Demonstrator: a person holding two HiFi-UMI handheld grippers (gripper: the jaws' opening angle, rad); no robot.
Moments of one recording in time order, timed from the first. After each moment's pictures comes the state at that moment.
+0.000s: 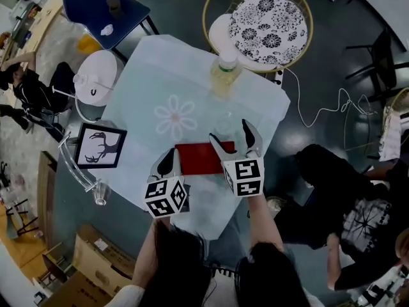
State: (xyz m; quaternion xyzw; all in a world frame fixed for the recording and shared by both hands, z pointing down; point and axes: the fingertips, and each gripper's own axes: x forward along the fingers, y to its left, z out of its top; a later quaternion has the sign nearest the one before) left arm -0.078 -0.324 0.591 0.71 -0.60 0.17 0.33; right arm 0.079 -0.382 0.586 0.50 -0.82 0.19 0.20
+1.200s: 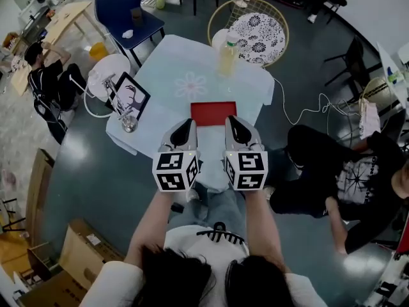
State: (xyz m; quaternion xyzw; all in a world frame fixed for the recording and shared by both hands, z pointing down) left arm -0.070 -0.192 0.417 0.82 -0.54 0.08 0.20; right arm 0.037 -0.194 0.417 0.56 -0.81 0.11 0.14
